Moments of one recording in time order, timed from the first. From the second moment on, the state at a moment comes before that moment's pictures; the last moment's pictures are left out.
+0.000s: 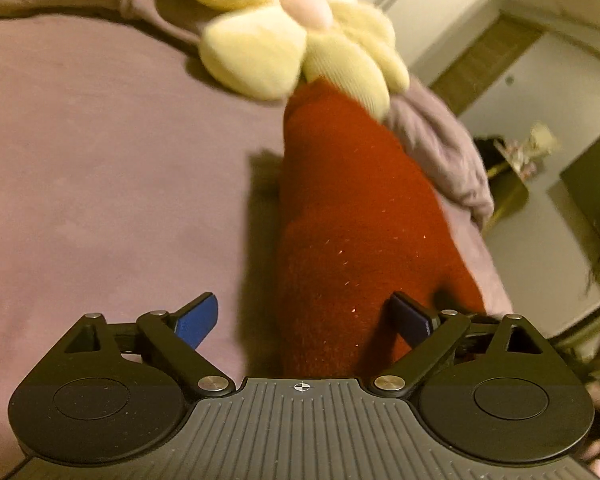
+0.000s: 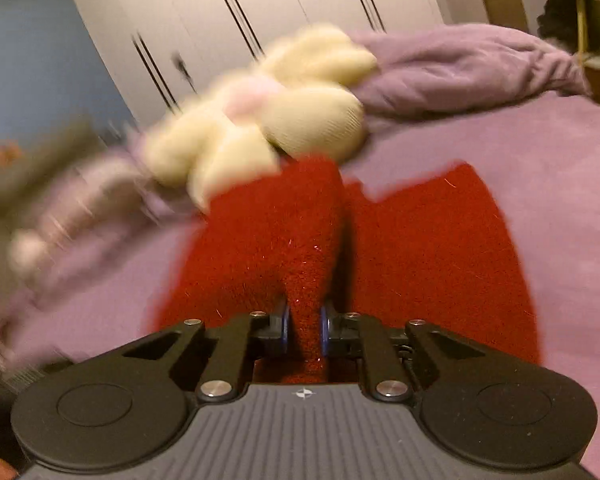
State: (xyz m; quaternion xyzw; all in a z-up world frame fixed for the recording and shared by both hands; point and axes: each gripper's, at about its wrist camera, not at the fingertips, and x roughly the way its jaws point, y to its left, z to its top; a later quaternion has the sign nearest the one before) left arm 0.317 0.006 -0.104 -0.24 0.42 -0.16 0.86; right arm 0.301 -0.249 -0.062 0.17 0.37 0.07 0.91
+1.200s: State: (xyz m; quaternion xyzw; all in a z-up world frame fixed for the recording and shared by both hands) left arm 0.272 -0.036 -0.111 -0.16 0.42 -0.12 0.88; right arm 0.265 -0.259 -0.009 0.03 0.24 0.01 0.97
